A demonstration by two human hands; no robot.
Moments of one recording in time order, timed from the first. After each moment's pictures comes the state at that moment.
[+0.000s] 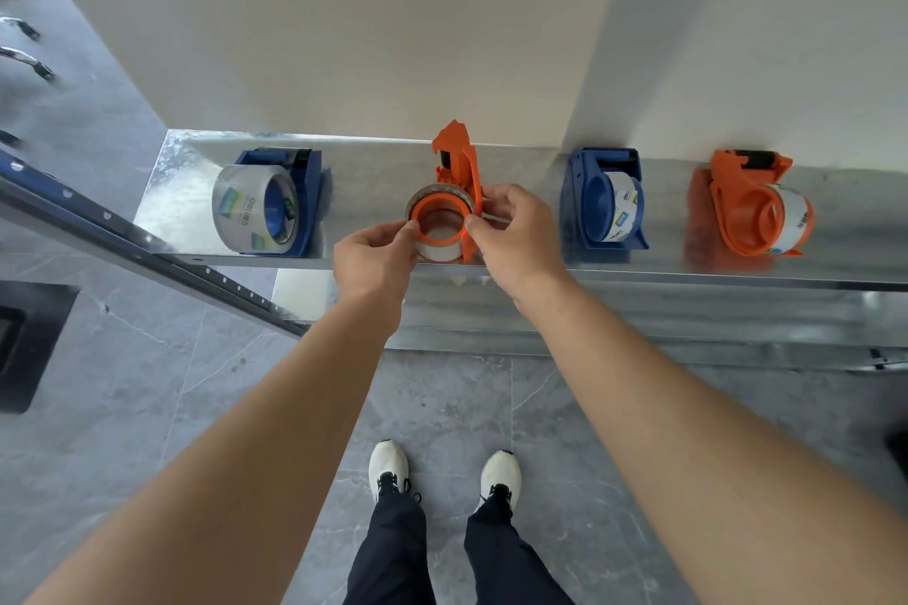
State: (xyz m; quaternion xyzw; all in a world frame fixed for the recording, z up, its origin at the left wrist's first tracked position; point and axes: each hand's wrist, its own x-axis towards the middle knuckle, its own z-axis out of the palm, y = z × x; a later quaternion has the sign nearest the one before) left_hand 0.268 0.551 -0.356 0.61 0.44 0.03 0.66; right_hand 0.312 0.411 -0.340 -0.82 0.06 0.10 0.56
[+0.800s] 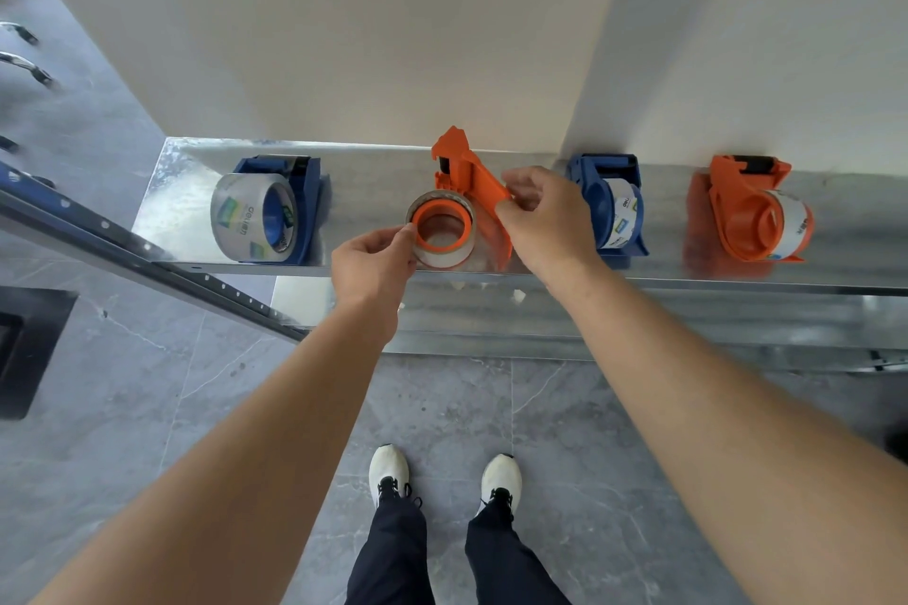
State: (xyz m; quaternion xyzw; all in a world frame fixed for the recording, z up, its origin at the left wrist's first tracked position) left_hand 0.269 0.555 -0.351 0.61 0.44 0.01 0.66; right_hand 0.335 0.388 -0.320 -0.87 0.02 0.06 0.50
